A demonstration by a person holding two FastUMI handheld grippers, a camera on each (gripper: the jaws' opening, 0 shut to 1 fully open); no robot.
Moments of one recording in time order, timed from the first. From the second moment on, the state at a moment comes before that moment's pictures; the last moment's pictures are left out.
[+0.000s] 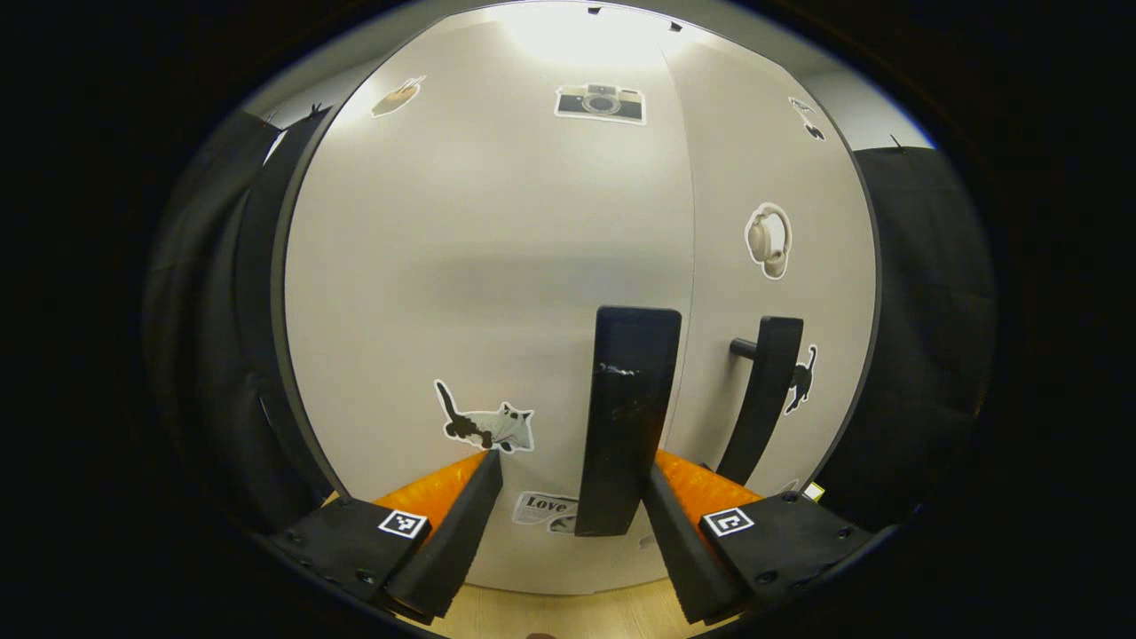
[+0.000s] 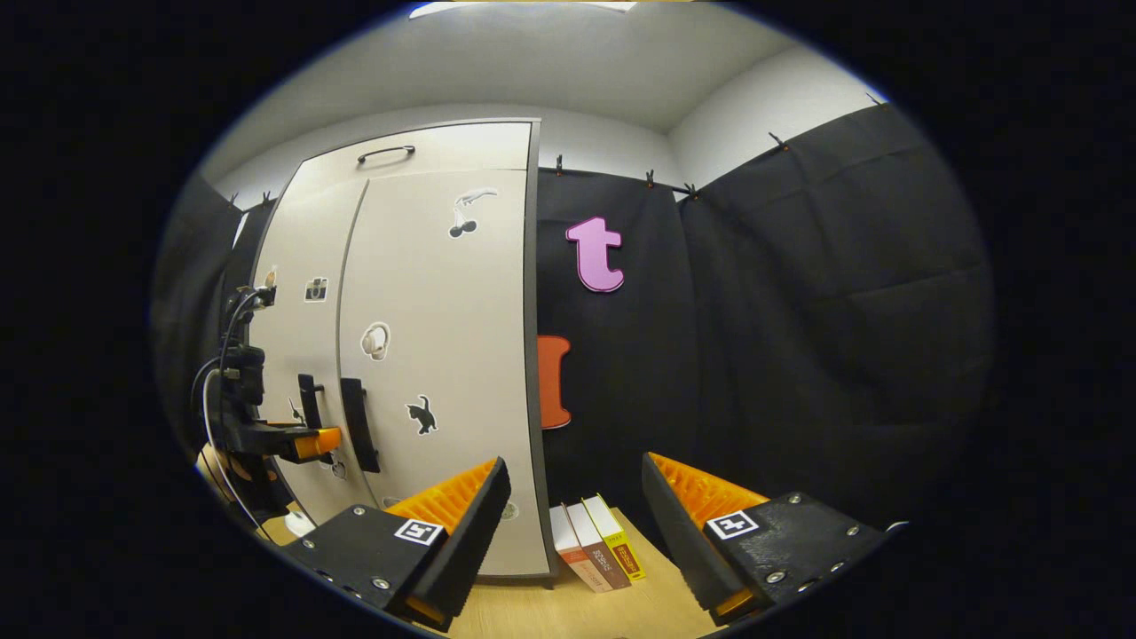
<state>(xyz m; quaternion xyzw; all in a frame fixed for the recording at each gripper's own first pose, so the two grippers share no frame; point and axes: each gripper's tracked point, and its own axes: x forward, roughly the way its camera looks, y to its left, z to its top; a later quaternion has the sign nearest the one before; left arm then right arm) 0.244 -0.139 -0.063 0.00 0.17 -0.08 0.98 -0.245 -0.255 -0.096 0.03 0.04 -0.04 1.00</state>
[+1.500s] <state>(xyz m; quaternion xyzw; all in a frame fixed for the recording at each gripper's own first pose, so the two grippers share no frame) -0.020 0.144 0.224 -0.01 -0.04 0.10 0.99 -0.261 -0.188 0.038 0.01 -0.03 0.08 1.00</state>
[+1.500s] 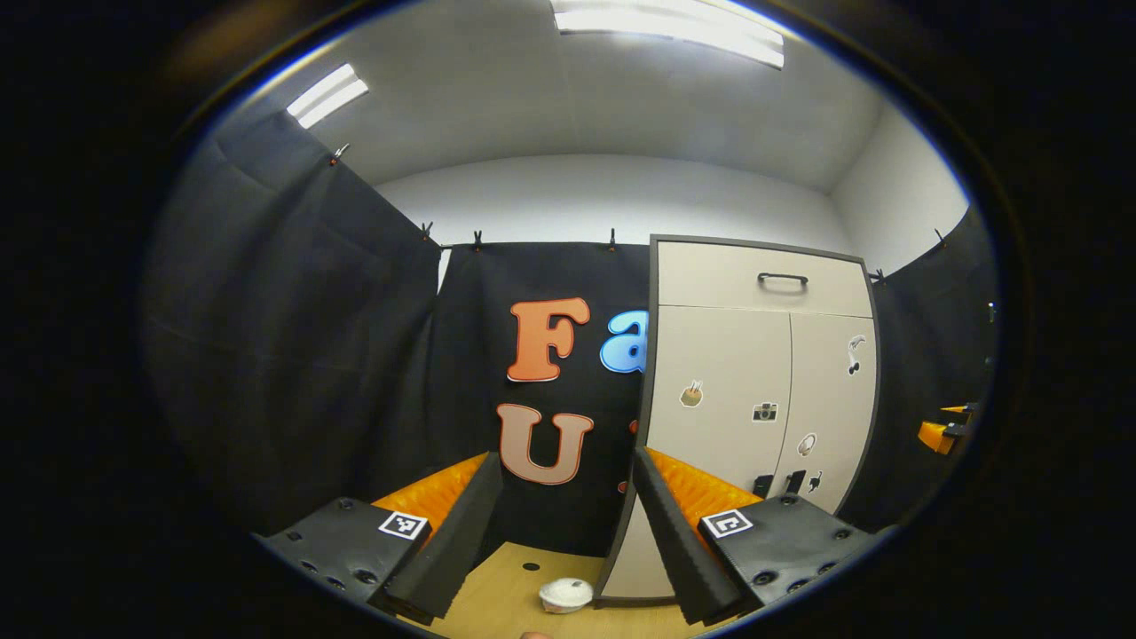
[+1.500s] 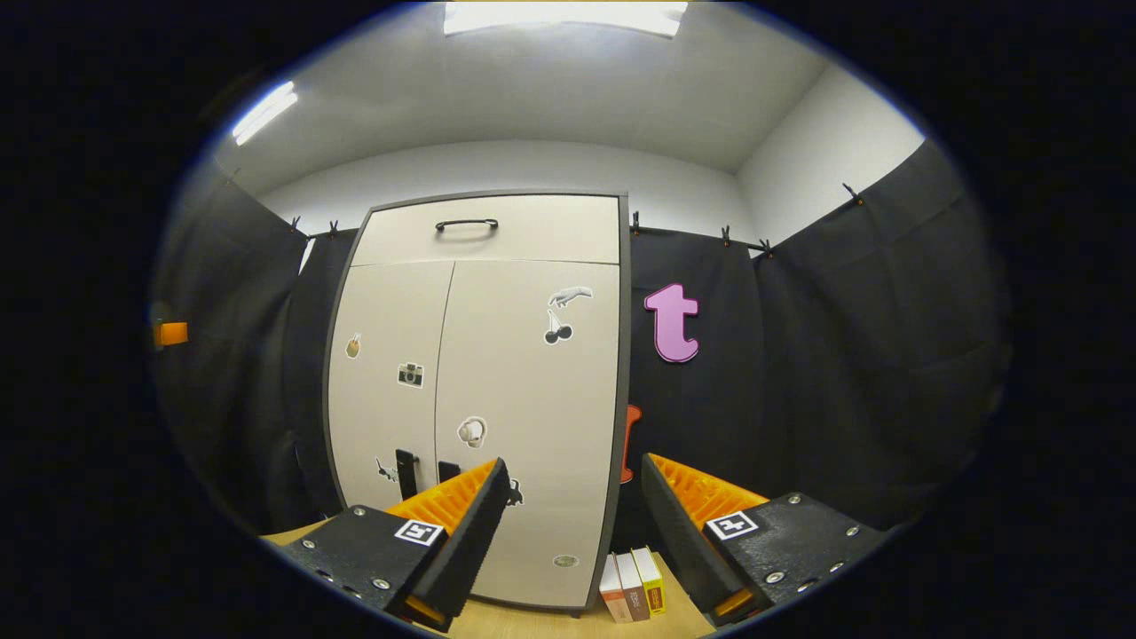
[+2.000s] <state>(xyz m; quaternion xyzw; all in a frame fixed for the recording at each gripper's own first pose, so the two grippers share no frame) -0.040 0.134 0.222 0.00 -0.04 0.10 0.99 -0.272 -0.182 0.039 0.00 -0.03 0.10 0.99</state>
